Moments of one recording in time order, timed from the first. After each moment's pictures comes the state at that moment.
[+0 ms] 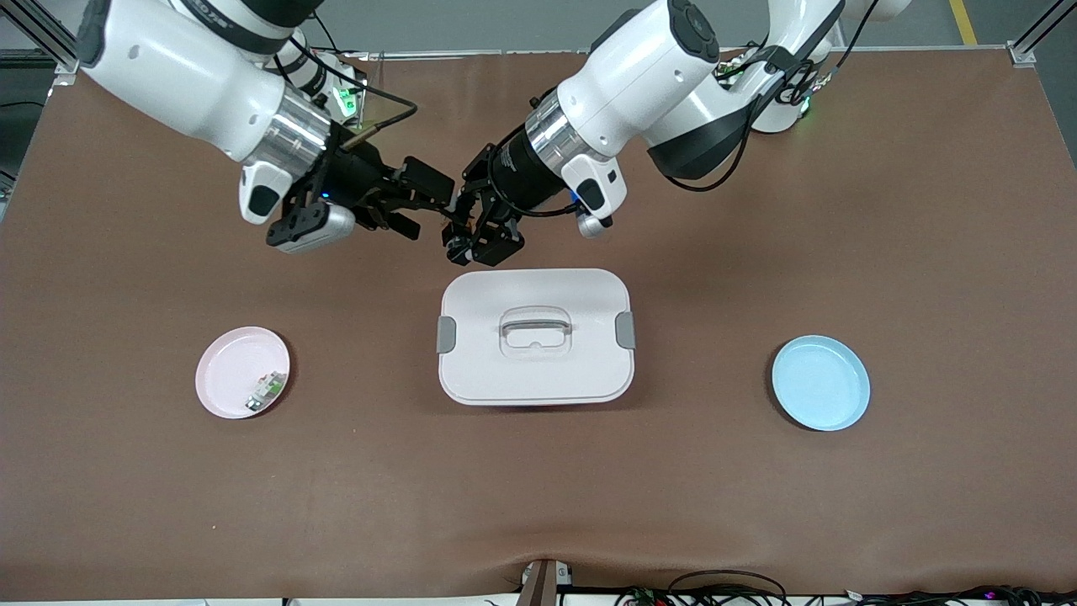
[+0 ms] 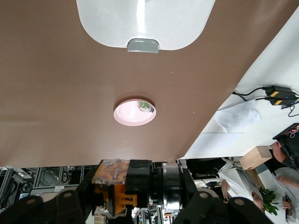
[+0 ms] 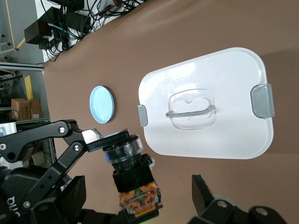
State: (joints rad) left arm -0.34 0.42 -0.57 -1.45 -0.25 2.54 -2.31; right arm 0.52 0.07 -0.04 -1.69 0.62 2.10 0.40
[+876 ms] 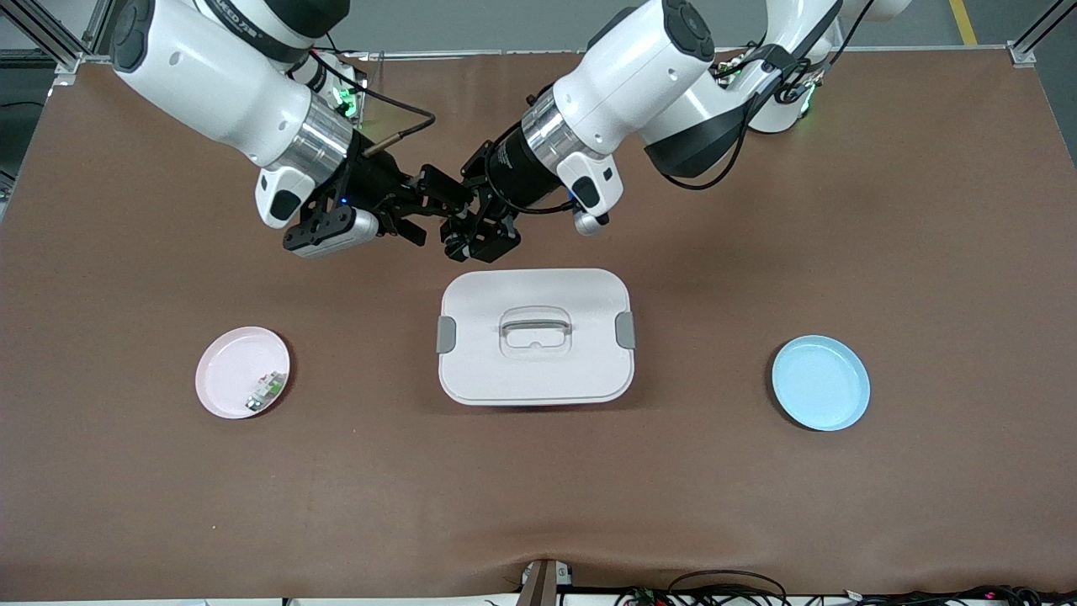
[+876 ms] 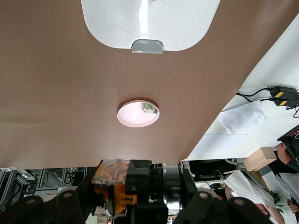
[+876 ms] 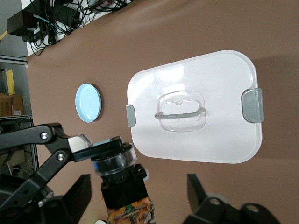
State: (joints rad) left arm -0.34 0.42 -0.57 -1.45 -0.25 2.53 -2.31; right arm 0.54 0.09 -0.04 -1.69 0.56 2.11 0.40
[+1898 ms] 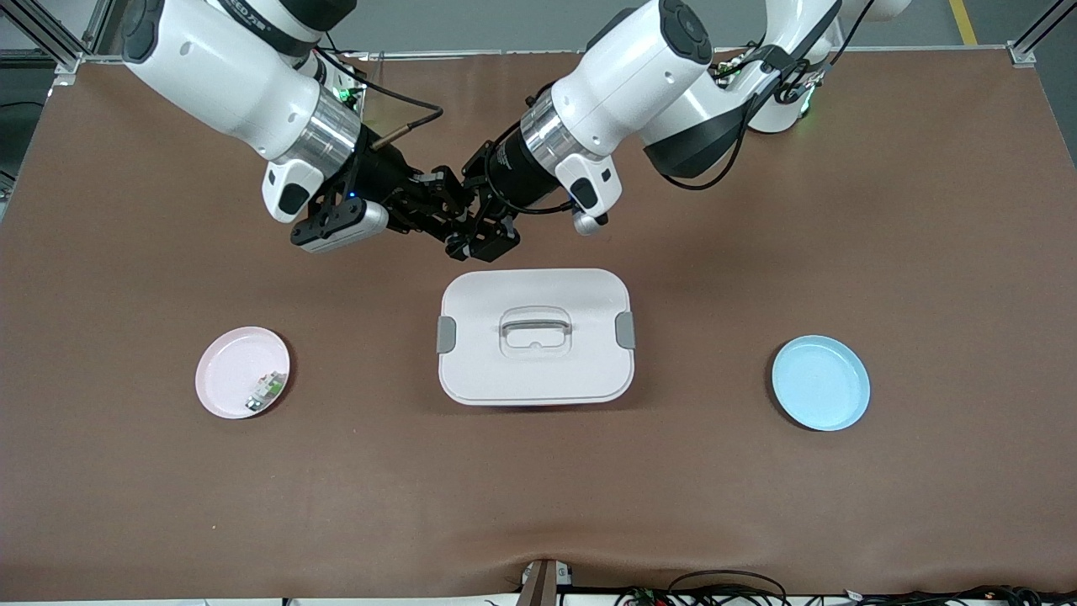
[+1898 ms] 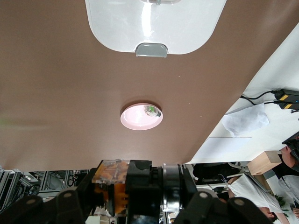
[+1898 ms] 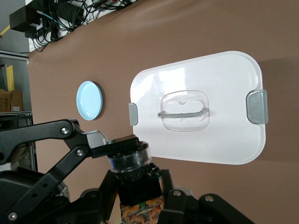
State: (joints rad) left arm -0.34 0.42 -0.57 -1.46 -0.25 2.52 -2.31; right arm 0.55 0.09 -0.04 -1.68 0.54 2.11 0.39
